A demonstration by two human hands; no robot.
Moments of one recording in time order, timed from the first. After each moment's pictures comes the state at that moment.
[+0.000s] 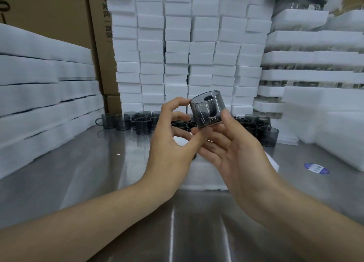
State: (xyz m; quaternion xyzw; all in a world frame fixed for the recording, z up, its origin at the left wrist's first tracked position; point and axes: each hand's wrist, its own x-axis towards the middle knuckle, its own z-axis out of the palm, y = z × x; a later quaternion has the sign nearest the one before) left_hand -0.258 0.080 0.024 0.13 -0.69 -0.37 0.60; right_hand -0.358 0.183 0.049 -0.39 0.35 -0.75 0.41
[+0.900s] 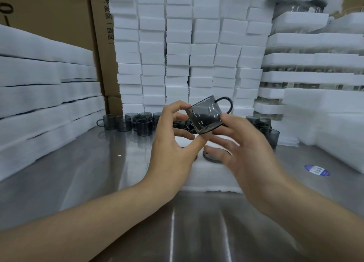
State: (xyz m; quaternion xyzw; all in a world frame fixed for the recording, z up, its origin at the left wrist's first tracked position) left_hand -0.259 0.080 0.023 0.15 -0.69 -0.39 0.60; right_hand -0.373 0.179 0.050 -0.41 0.42 -0.75 0.31
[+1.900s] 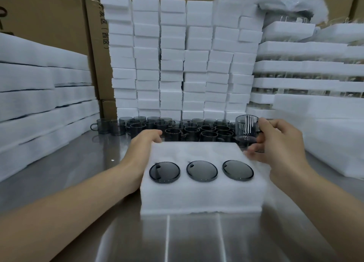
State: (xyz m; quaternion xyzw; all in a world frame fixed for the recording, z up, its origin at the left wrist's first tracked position) left_hand -0.237 0.008 0.027 0.33 -0.63 -0.58 0.40; right_hand -0.462 0.182 0.057 -0.28 0.58 -0.76 0.09
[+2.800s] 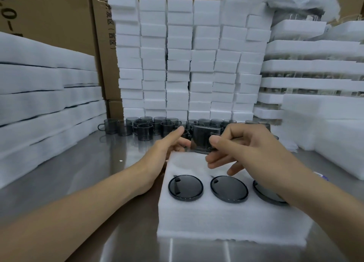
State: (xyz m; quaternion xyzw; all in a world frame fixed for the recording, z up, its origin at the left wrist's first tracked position) left_hand -0.248 -0.006 0.010 0.24 -0.69 -0.59 0.33; right_hand -0.398 0.197 0.074 -0.59 0.61 -0.50 0.20
